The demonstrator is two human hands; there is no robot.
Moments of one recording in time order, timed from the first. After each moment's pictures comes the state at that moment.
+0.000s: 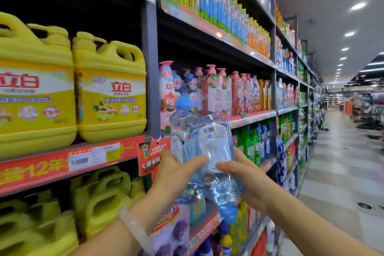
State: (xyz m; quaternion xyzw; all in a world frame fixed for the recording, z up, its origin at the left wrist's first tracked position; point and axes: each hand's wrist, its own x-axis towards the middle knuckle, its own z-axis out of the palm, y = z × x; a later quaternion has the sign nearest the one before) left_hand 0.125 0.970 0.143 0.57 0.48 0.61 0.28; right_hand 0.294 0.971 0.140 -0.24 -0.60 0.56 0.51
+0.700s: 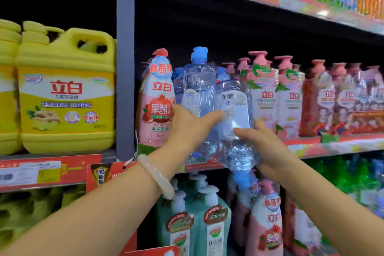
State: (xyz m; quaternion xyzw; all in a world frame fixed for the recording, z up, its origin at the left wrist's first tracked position) left_hand 0.190 1.152 0.246 0.43 0.61 0.66 0.03; right_hand 0.313 1.259 0.211 -0.08 -0.66 0.61 0.44
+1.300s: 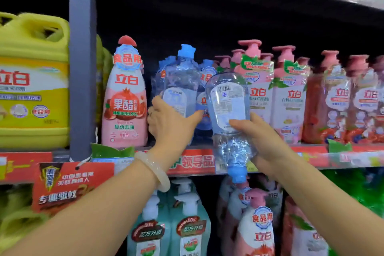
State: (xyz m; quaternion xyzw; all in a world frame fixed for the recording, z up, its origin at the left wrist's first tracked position) left_hand 0.194 1.231 0.242 0.29 0.71 0.61 -0.20; right_hand 0.323 1.333 0.225 -0.06 -0.67 0.62 0.40
